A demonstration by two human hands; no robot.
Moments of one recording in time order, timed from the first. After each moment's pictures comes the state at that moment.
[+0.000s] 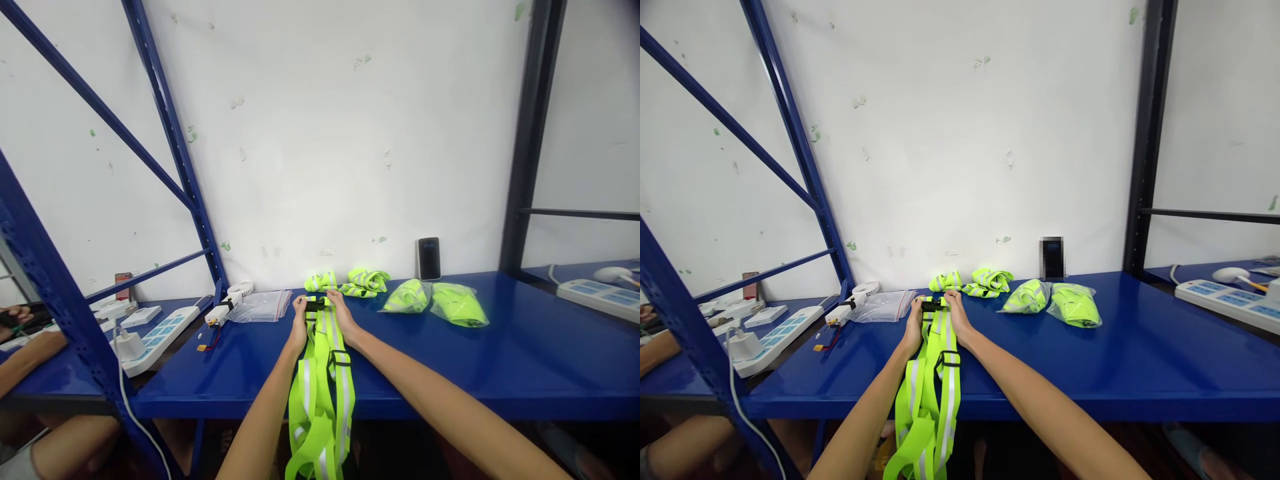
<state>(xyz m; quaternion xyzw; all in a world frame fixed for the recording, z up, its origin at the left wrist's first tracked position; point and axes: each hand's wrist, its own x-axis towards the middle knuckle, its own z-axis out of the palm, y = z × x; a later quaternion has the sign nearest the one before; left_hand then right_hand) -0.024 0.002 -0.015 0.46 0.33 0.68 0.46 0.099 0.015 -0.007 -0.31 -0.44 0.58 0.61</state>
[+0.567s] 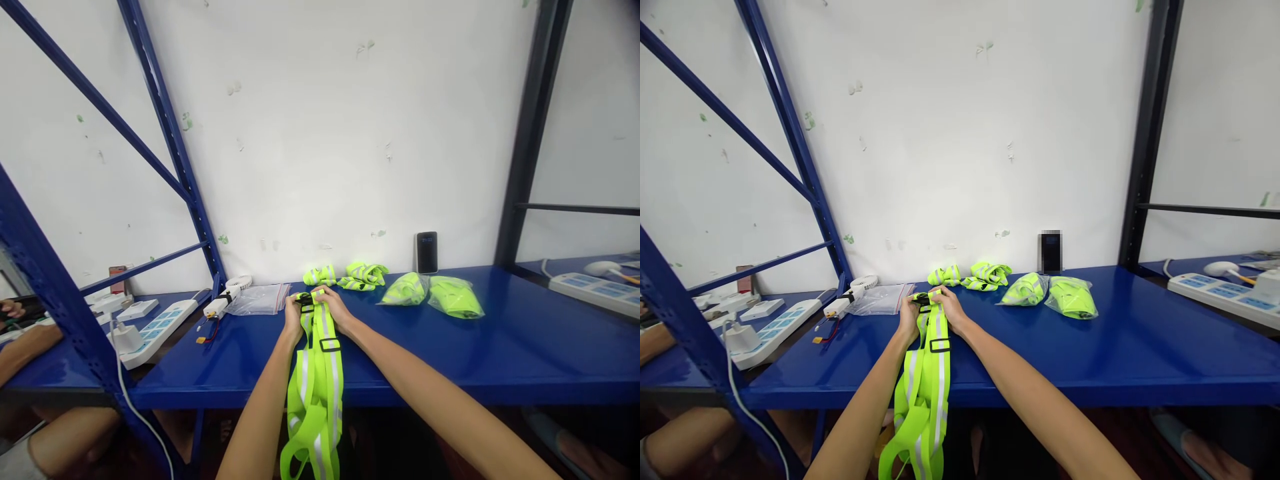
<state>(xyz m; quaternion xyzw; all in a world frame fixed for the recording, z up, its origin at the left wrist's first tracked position) -0.034 0.015 -0.013 0.33 0.35 0.69 0.54 0.090 0.010 0.004 -0.26 -0.50 0.63 0.54</state>
